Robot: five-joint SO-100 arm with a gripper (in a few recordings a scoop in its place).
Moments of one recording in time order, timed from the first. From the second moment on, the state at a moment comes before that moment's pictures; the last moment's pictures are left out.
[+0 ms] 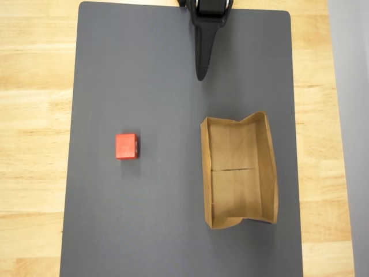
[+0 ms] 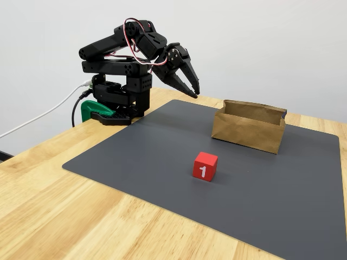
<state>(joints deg) 7.9 180.3 153.2 62.8 -5.6</state>
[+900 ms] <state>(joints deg) 8.4 180.3 153.2 62.8 -5.9</state>
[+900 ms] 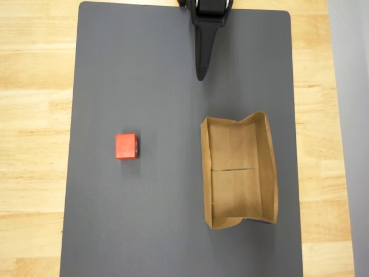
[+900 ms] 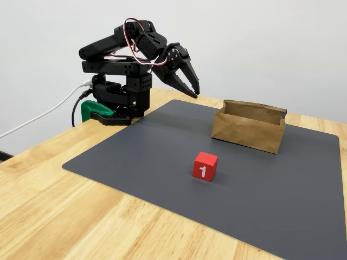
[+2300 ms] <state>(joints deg) 34.7 133.2 119.0 57.4 -35.3</state>
